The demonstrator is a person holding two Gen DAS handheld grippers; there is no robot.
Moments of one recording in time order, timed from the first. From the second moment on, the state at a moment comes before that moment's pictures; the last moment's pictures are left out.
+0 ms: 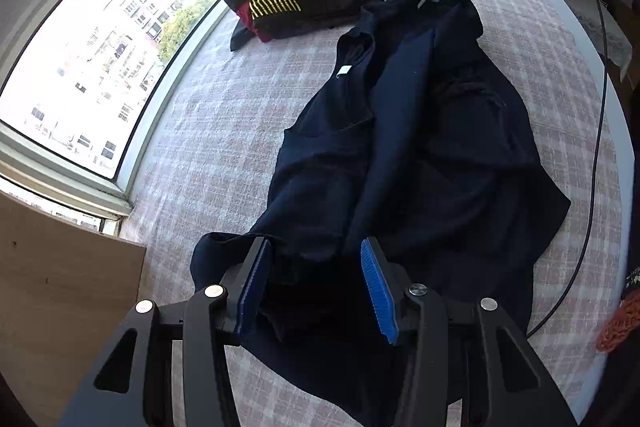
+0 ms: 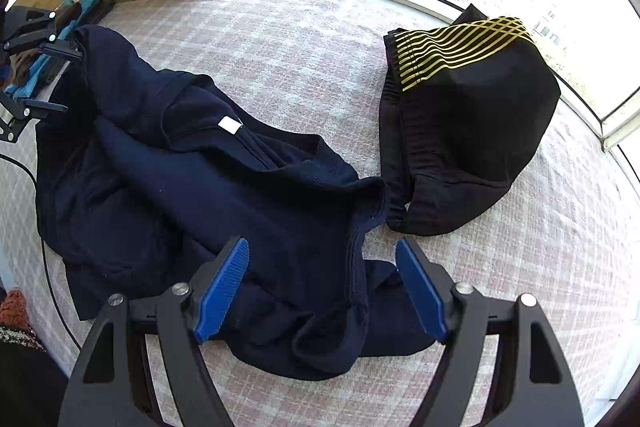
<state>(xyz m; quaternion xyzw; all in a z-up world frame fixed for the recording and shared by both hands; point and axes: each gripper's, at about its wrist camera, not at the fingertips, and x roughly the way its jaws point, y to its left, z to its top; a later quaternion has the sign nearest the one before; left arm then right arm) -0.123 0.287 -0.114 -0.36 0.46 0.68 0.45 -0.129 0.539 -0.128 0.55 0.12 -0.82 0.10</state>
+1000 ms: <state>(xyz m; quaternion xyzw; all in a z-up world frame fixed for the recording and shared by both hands) -0.219 0.311 -0.173 -0.45 0.48 0.60 0.45 -0.208 0.511 -0.180 0.56 0.23 -0.76 0.24</state>
